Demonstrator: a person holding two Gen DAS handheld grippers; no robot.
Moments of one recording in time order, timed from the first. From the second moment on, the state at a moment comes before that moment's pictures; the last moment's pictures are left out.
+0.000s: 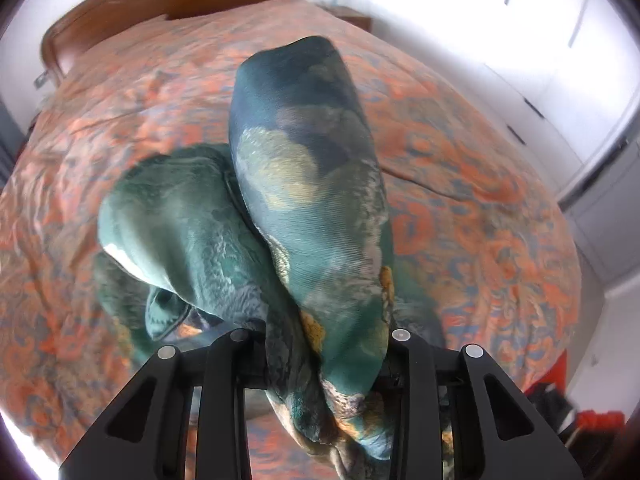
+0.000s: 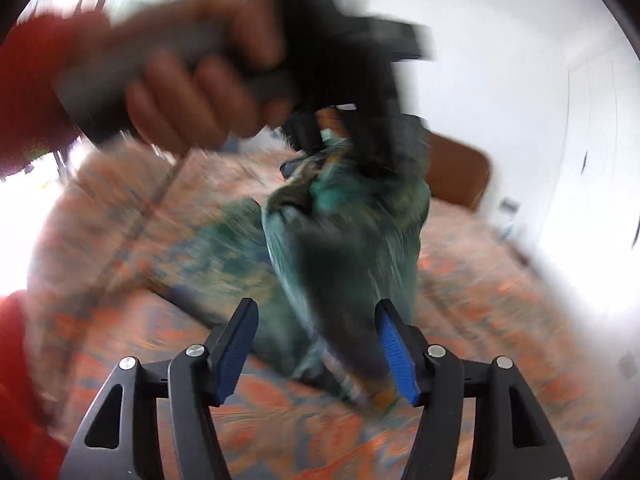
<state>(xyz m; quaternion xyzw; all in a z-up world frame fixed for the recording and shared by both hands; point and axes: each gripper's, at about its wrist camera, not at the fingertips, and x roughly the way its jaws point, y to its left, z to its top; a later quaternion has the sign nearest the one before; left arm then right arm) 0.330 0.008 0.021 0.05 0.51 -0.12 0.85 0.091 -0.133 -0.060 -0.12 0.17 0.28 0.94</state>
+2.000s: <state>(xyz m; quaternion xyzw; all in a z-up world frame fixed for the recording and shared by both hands) 0.329 0.233 -0.165 -0.18 0.52 -0.02 0.84 0.411 0.038 -0.159 -0.09 0.49 0.21 0.84</state>
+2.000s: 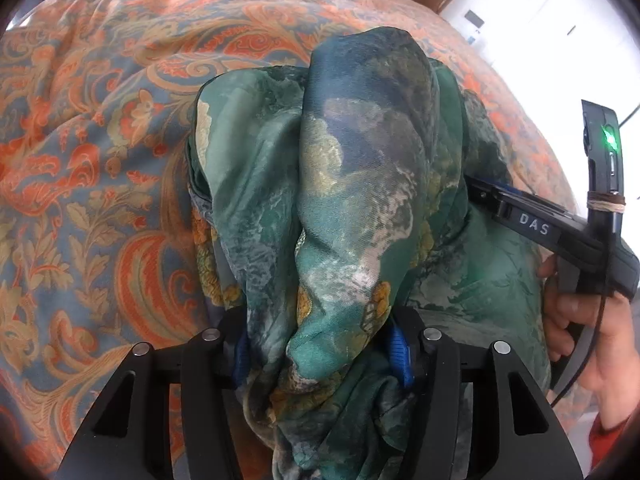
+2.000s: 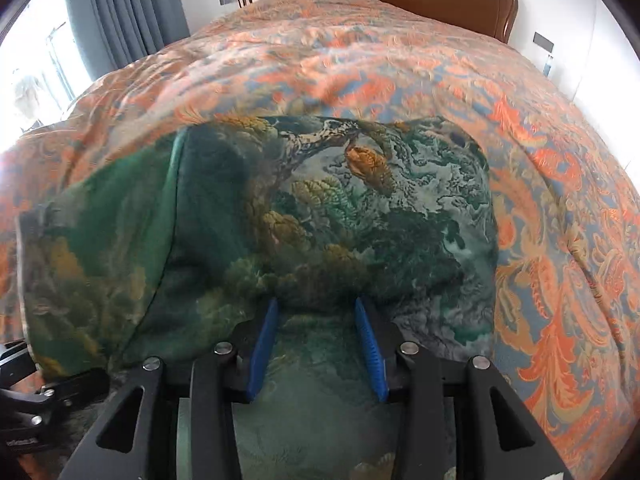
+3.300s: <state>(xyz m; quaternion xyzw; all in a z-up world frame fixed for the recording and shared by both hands) 0.216 0.233 -0.101 -0.17 0.43 0.06 0.88 0.130 -0.125 -0.107 -0.06 0.33 0.17 0.93</state>
